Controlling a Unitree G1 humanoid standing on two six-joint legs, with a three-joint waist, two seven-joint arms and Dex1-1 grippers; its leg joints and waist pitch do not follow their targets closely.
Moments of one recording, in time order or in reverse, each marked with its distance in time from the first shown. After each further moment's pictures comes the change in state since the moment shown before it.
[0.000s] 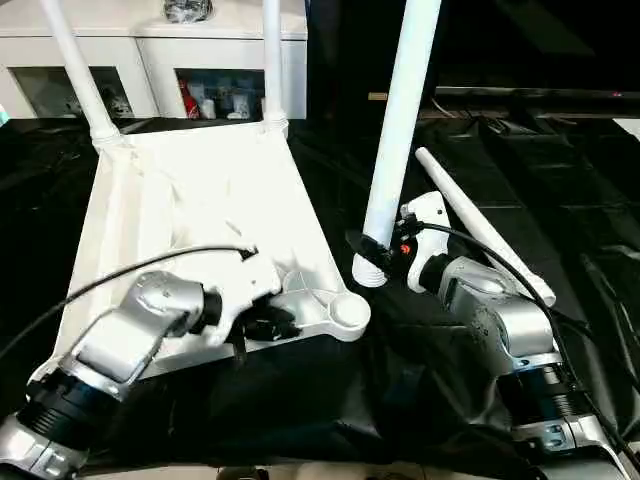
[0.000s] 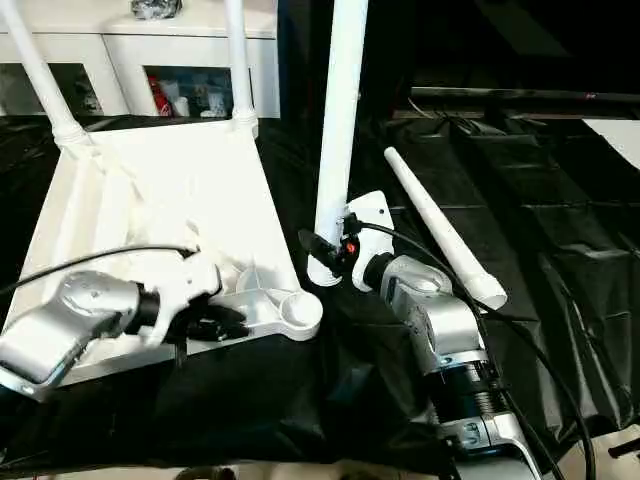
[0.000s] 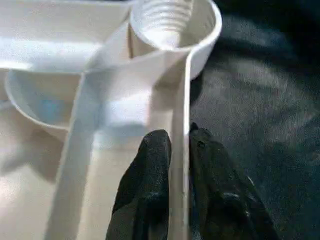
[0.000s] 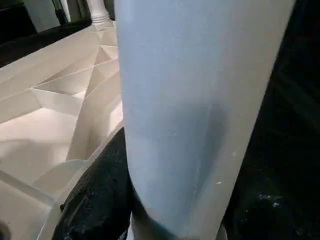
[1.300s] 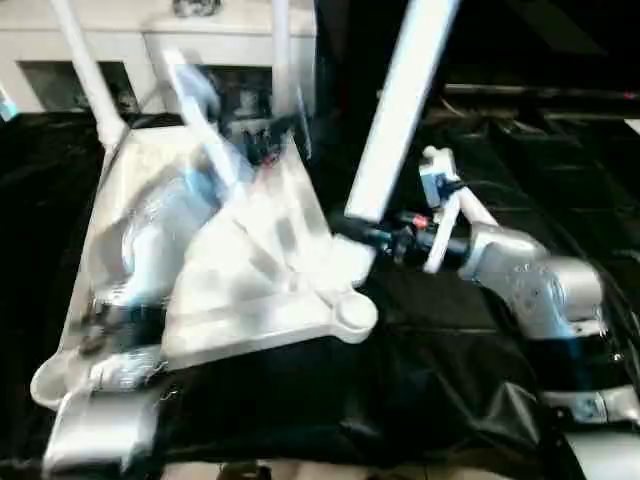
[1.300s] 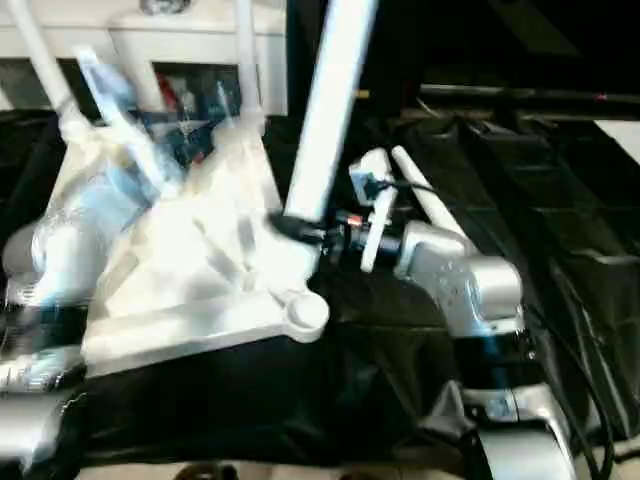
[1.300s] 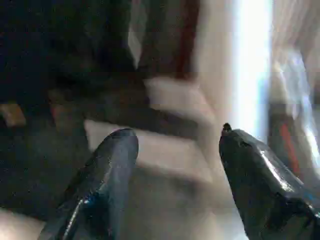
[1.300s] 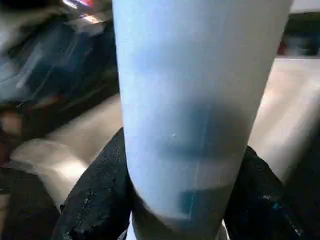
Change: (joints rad) left arm -0.171 -0.233 0.348 0.103 -0.305 -0.093 0.110; right arm -0.070 -0.091 -0.034 -0.092 0.190 0.169 0.257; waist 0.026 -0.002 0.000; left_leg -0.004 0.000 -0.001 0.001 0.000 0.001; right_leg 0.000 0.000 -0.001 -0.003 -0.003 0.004
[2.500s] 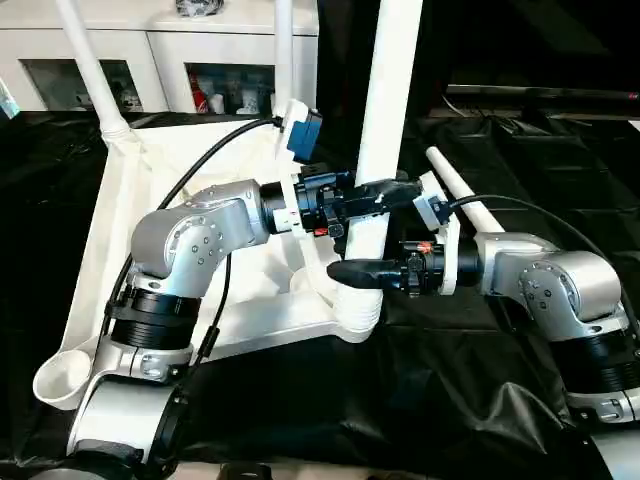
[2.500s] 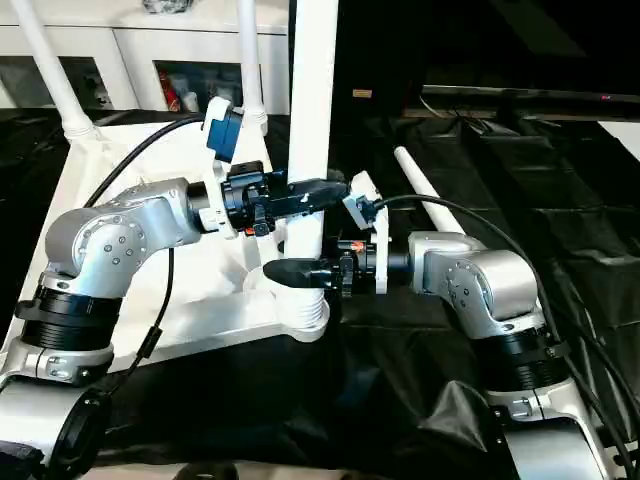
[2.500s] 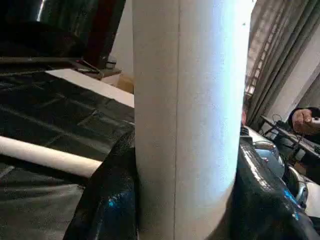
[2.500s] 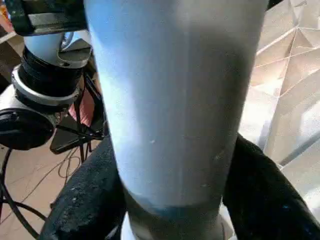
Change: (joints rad) left arm -0.199 -0.181 0.017 -0.006 -0.221 0.365 0.011; right arm -0.048 -0.134 0.082 -0.107 0.146 0.306 0.278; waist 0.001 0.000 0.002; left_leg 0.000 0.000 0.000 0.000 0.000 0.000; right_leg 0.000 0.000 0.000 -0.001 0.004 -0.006
